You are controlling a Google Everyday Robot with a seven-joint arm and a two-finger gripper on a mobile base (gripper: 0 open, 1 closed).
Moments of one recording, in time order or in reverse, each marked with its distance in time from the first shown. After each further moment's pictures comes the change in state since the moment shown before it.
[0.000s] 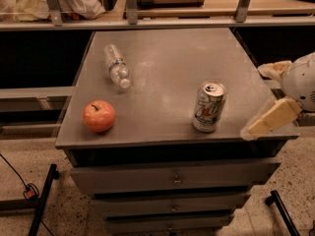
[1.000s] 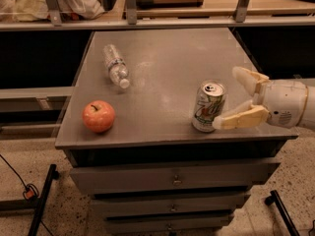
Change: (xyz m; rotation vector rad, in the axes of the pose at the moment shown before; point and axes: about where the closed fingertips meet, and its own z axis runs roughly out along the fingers) arm -0.041 -0.002 0.040 -0.053 -0.675 0.114
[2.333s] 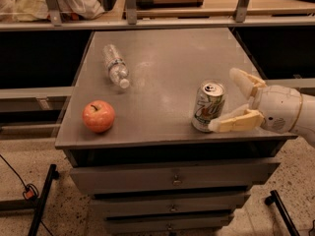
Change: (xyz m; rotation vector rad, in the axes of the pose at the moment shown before) arm 0.000 0.004 0.007 0.002 -0.107 -0.014
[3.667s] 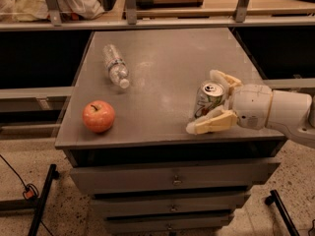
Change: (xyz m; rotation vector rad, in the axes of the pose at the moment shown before) arm 0.019 0.006 0.043 -0.014 0.110 -0.058
